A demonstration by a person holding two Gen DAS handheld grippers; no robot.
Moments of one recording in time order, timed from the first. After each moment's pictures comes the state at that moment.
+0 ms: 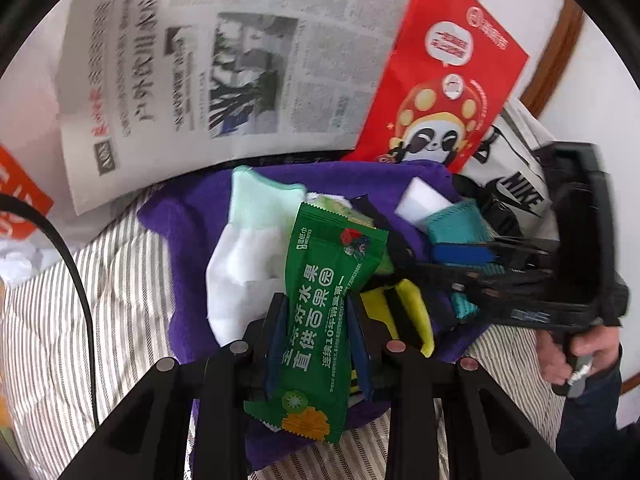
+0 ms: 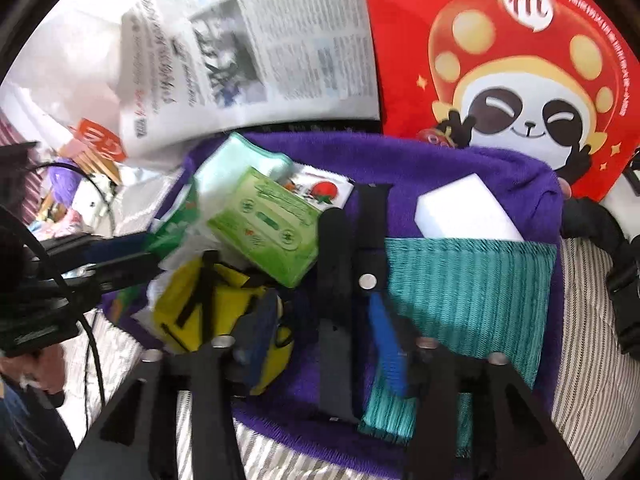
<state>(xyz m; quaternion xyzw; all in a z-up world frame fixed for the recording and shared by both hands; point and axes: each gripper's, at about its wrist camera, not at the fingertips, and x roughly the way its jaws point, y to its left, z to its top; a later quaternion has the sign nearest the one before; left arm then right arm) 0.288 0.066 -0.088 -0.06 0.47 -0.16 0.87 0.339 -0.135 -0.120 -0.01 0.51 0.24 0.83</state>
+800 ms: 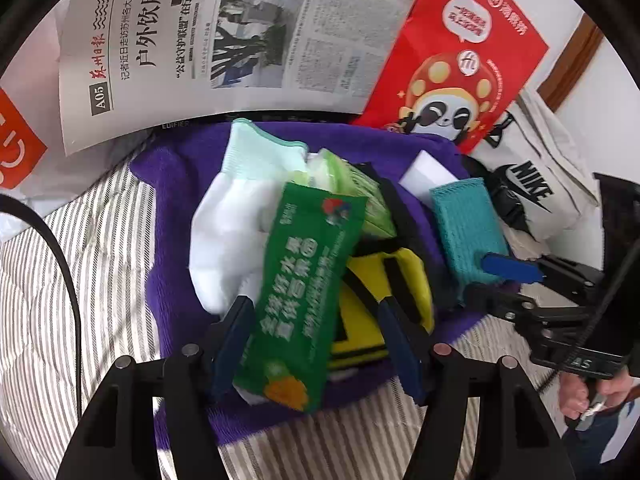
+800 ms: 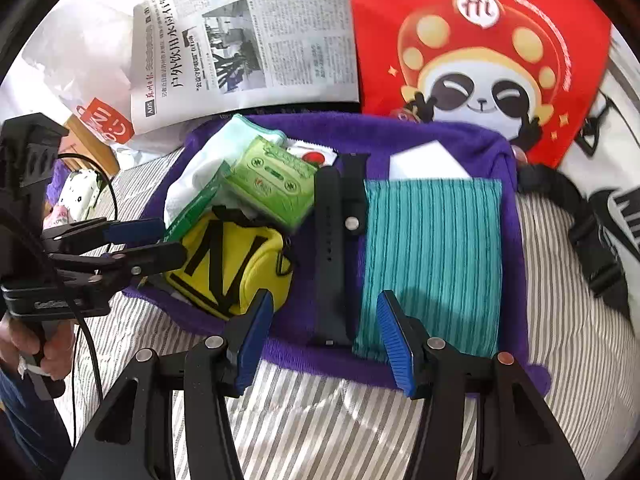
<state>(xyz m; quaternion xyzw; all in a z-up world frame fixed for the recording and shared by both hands) 0.279 0.053 -0.104 -0.08 0.51 -0.15 0.84 0.292 -0.149 -0.107 -0.02 0.51 0.20 0.84</state>
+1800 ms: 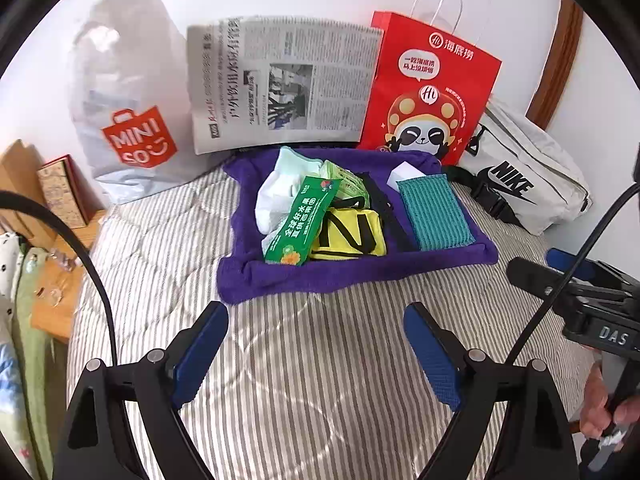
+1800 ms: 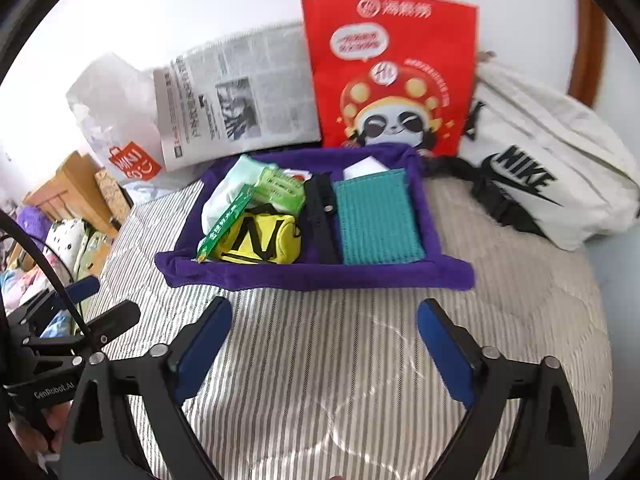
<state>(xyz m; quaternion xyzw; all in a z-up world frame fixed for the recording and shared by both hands) 0.122 0.039 -0.013 -0.04 0.45 -0.03 0.89 0.161 -0.177 -0.020 0.02 0.46 0.11 0.88</state>
